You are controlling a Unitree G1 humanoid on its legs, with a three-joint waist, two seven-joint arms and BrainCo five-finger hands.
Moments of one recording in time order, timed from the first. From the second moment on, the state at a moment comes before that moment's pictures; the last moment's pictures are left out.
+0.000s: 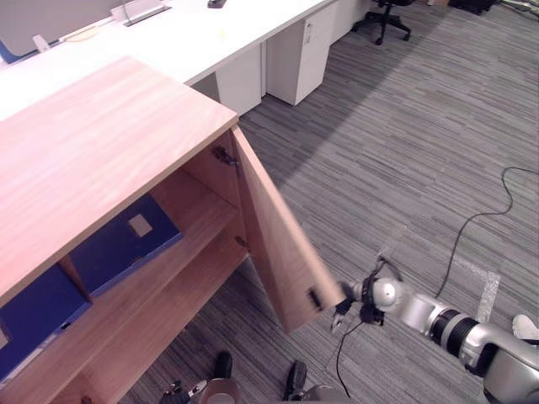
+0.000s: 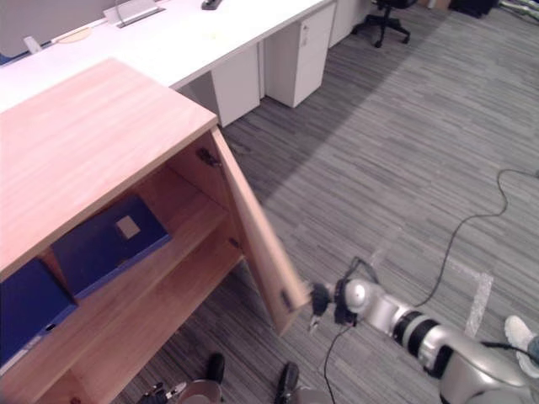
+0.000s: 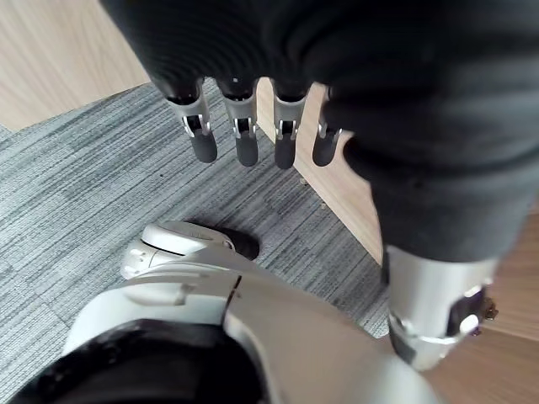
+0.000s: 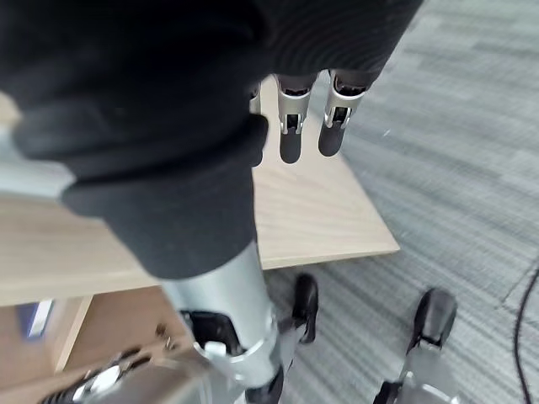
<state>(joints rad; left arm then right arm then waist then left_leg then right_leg) 0.16 0.11 0.14 1.03 -0.08 -0.10 0.04 -0.51 -0.73 1.05 0.41 0.08 -0.08 0.45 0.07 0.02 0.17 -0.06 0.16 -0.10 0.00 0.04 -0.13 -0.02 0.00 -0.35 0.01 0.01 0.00</state>
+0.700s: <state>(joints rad) 0.14 0.10 0.26 1.08 -0.09 -0.07 0.01 -0.37 -0.59 1.12 0.40 -0.02 -0.09 0.52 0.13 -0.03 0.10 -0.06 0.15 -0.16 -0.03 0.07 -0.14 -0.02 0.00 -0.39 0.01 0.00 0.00</state>
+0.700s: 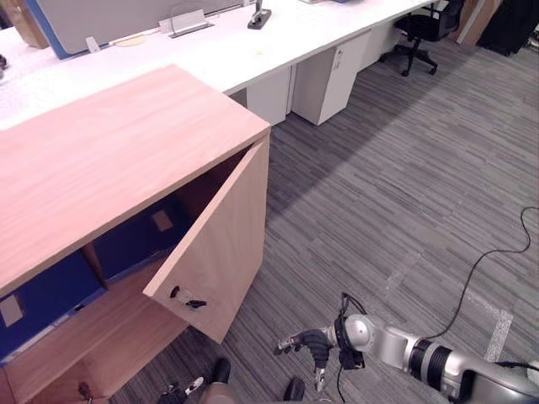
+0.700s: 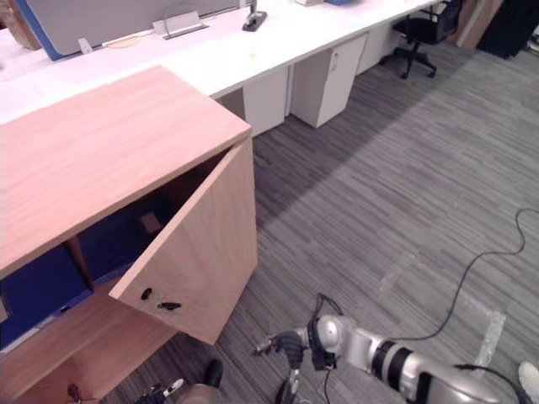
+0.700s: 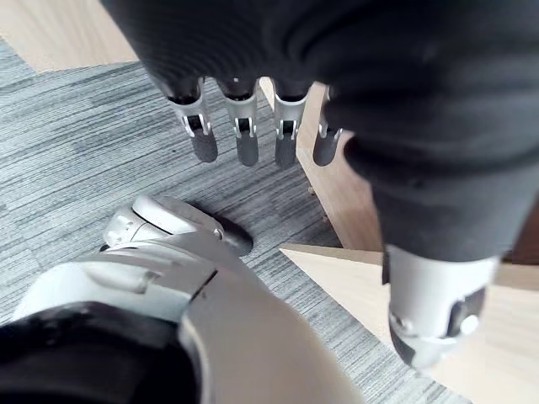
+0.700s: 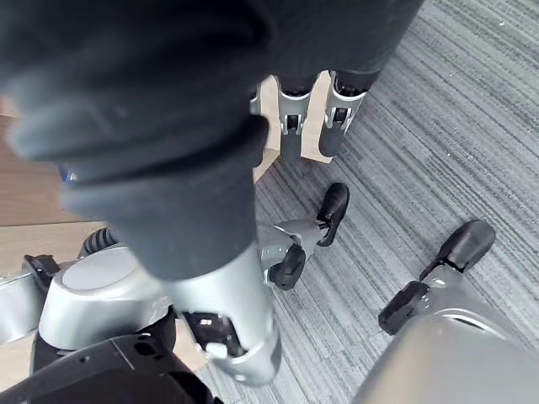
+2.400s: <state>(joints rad) 0.15 0.10 0.35 1.11 -0.08 -0.07 0.20 0.12 0.02 -0.39 1.08 0.17 -0.03 -0.23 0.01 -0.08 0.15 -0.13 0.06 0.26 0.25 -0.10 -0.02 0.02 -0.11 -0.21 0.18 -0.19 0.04</state>
